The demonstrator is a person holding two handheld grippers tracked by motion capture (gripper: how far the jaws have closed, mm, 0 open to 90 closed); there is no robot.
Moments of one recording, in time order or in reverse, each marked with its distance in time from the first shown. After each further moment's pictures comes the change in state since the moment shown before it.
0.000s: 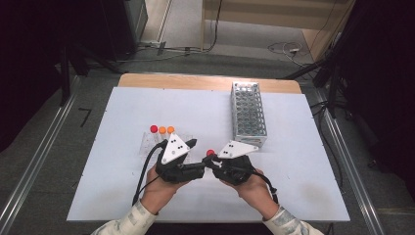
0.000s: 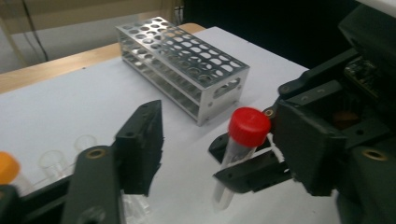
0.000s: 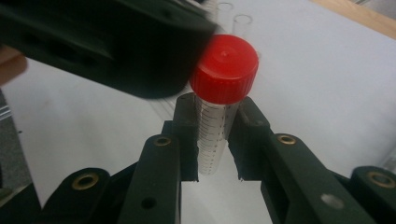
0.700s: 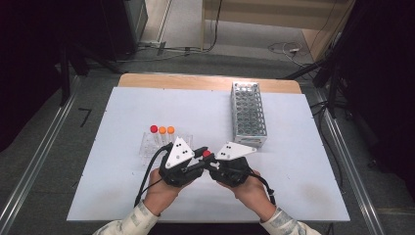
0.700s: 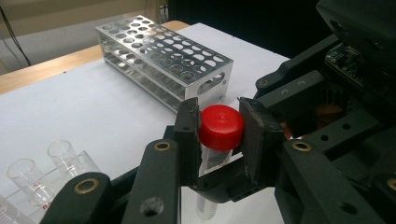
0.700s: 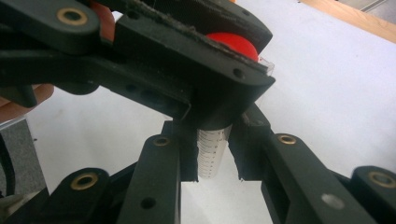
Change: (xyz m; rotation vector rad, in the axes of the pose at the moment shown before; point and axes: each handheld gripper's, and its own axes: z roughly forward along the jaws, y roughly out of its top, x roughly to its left) left arm -0.005 -0.003 0.001 0.008 -0.043 0.037; right arm 0.007 0.003 0.000 -0.029 0.016 0.009
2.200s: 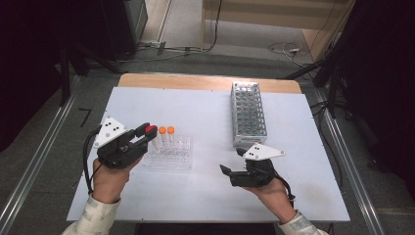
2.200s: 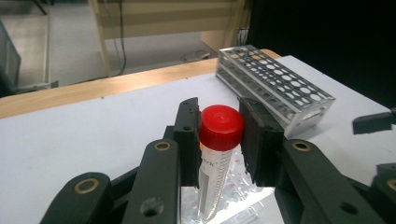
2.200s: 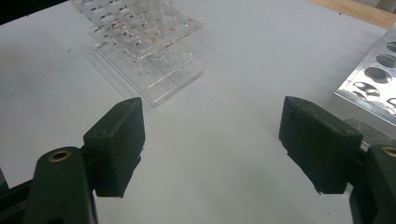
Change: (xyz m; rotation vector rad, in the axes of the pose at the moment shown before) left arm 0.083 0.010 -0.090 -0.080 0.290 -0.153; right arm -0.038 -0.037 -0.031 0.005 -0.100 0.092
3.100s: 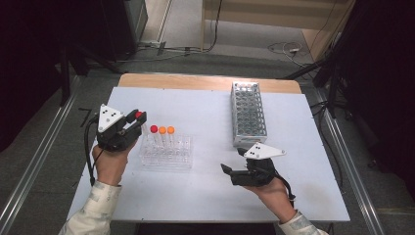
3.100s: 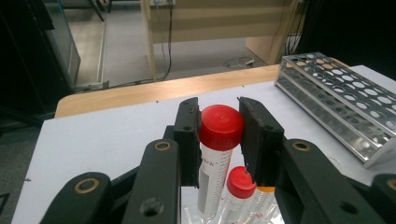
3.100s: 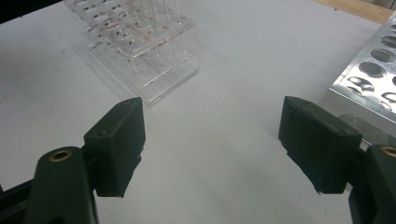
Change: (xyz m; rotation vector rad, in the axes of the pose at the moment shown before) left arm 0.036 -0.005 0.035 -0.024 0.176 -0.015; right arm -0.003 -0.001 0.001 0.000 -0.009 0.013
